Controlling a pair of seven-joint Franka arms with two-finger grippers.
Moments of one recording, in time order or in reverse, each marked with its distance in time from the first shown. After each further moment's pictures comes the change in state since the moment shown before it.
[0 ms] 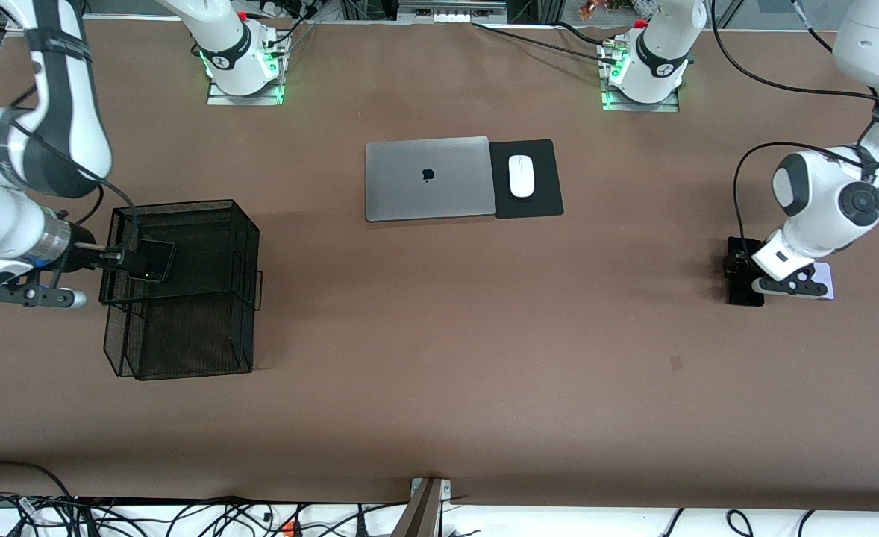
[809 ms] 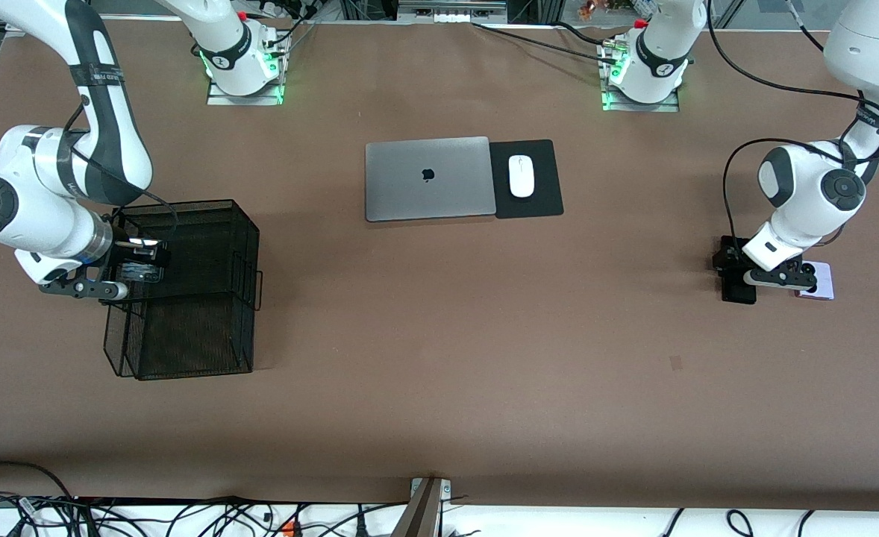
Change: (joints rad) left arm 0.000 0.026 0.025 -0.130 0.000 0.250 0.001; right arm -0.001 0.001 0.000 -0.286 -0.065 0.273 0.000
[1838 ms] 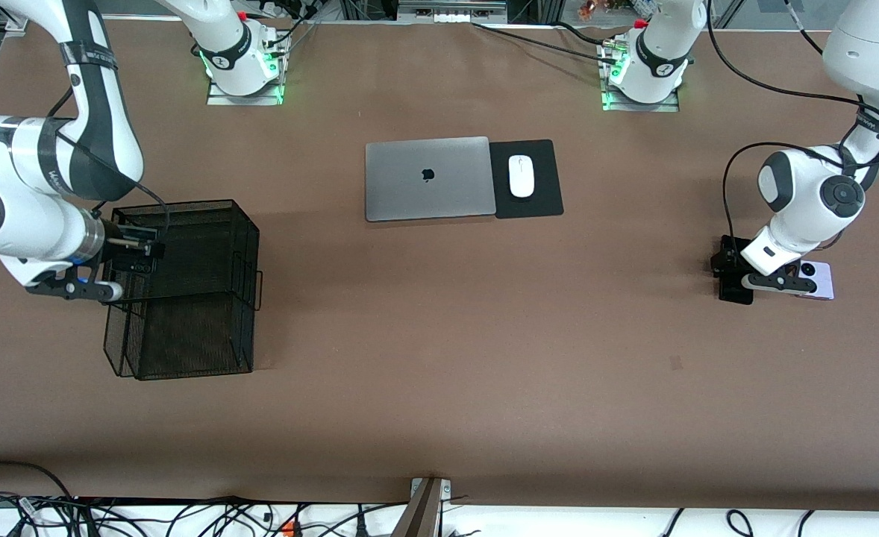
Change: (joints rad) left arm -0.012 0.015 0.002 0.019 0.000 -0.011 -0.001; right arm -0.004 -0.023 0.030 0.106 -0.068 -0.232 0.050
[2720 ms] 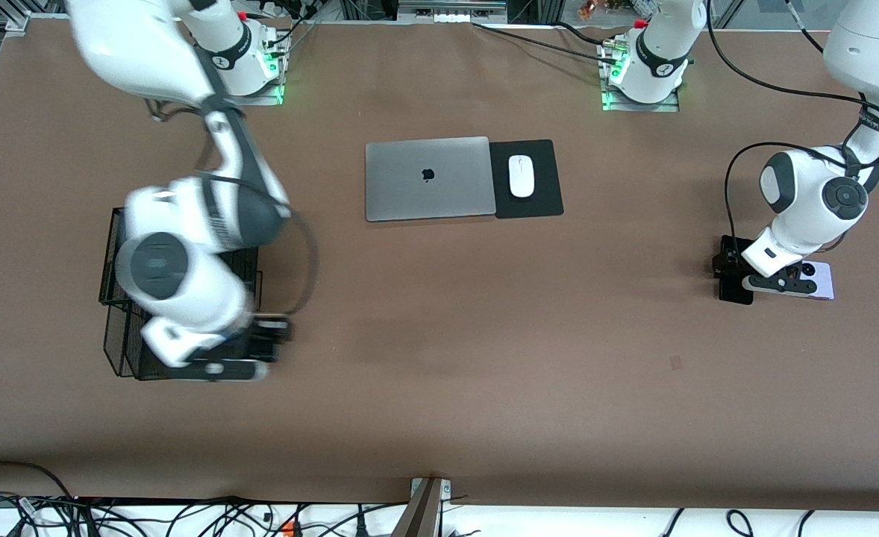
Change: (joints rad) left arm -0.013 -0.006 0.000 0.027 0.000 -0.053 0.002; right arm 0.055 0.433 0.232 0.793 -0.001 -0.177 0.226
